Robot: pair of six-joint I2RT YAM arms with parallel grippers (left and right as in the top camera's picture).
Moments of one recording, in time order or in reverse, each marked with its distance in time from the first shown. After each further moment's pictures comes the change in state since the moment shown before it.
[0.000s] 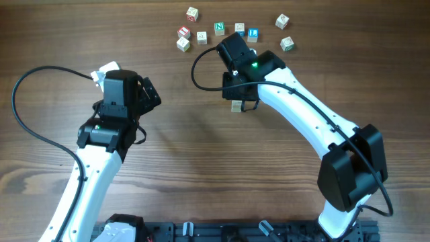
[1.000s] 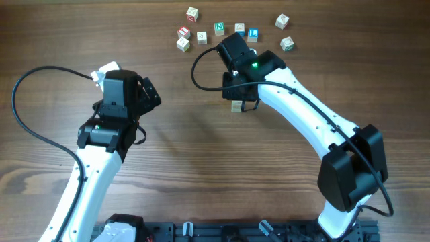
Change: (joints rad) left arm 0.000 0.000 0.000 0.000 0.000 0.000; right arm 0.000 -0.002 0.000 -0.005 0.000 0.000
